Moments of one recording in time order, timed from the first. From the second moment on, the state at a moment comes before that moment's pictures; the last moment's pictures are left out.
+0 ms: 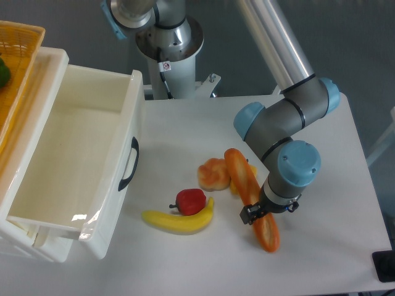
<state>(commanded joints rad) 2.59 -2.24 -1.39 -1.11 1.52 0.17</state>
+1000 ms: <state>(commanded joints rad) 2.61 -2.20 -1.37 -1.10 1.57 0.35</state>
